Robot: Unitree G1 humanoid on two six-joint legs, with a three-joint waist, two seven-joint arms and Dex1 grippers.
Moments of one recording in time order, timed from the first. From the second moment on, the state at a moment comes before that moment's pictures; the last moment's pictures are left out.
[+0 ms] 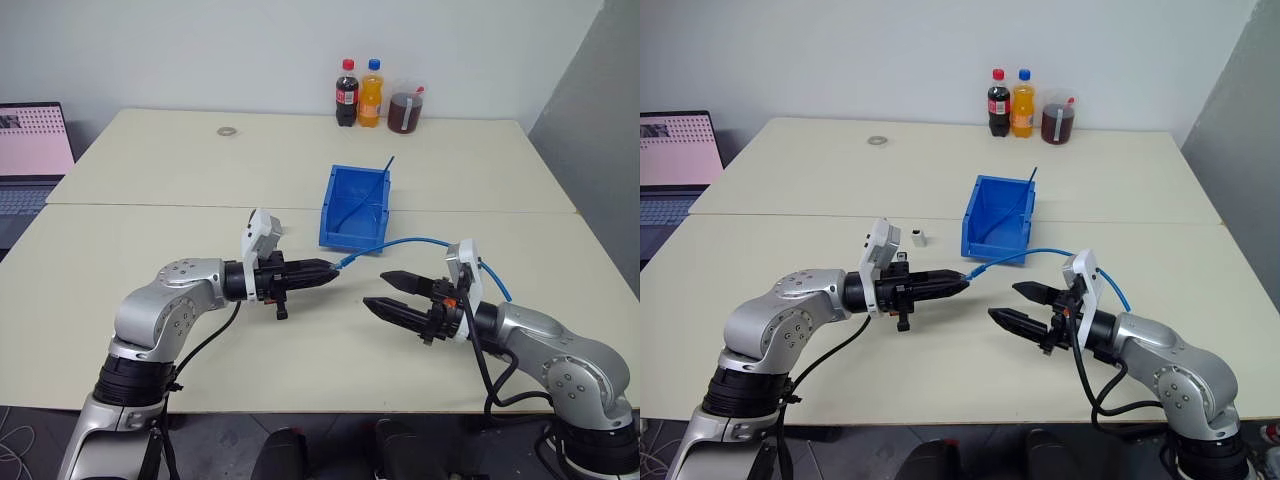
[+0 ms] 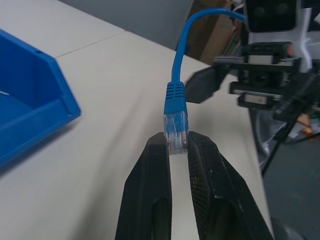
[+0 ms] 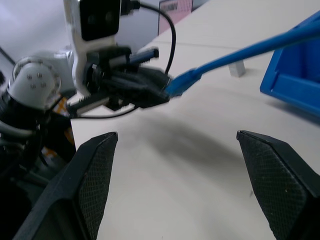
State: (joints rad) left arm -0.46 0.59 -0.03 -0.16 -0.67 0.75 -1.06; right arm -0.23 -0.40 -0.07 -0.54 0.87 0.93 0.57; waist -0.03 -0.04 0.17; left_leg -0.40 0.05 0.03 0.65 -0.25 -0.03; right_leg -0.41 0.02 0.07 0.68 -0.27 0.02
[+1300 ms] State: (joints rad) left arm -0.47 0.57 -0.01 -0.20 -0.78 0.83 -1.04; right arm -0.37 -0.26 -0.03 -0.38 0.99 0.93 0.50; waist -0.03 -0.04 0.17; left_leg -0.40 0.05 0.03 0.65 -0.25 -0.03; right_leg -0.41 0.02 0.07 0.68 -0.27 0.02
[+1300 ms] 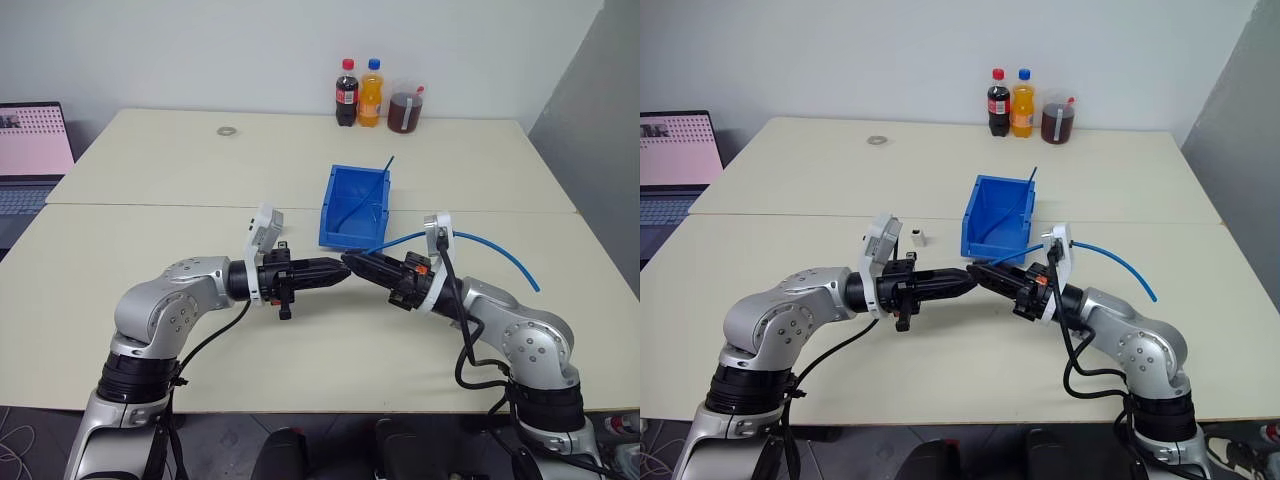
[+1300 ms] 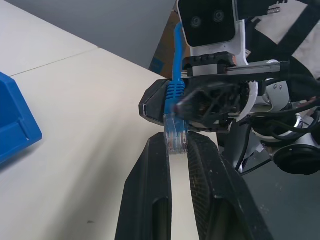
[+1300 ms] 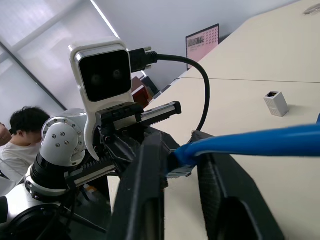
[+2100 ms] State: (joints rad) left arm -0.45 0.60 -0.02 -0.23 -0.74 0.82 -1.01; right arm -0.37 -0.27 -0.05 -0.38 1.05 0.95 0.49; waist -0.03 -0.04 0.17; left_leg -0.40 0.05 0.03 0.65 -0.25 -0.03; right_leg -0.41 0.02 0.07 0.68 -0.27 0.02
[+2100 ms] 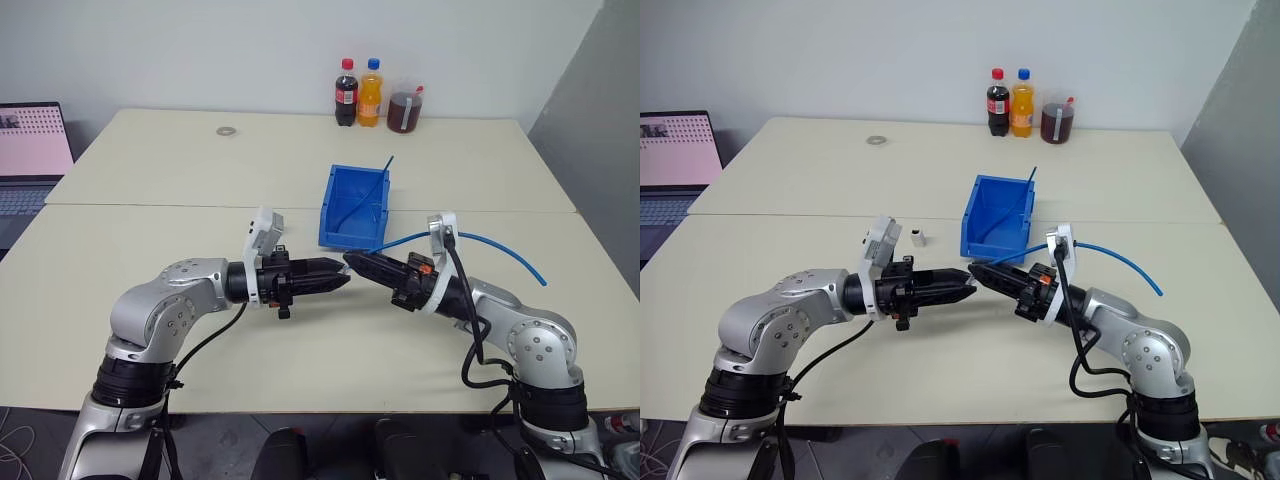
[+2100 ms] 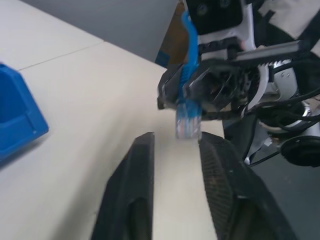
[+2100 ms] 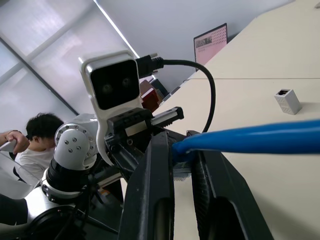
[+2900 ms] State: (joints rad) left arm -0.26 0.41 0.05 -0.22 -0.26 0.72 -0.24; right arm -0.29 -0.39 0.01 -0.37 0.87 0.84 0.59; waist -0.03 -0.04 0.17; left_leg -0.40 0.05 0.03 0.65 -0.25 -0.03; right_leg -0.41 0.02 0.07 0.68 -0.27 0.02
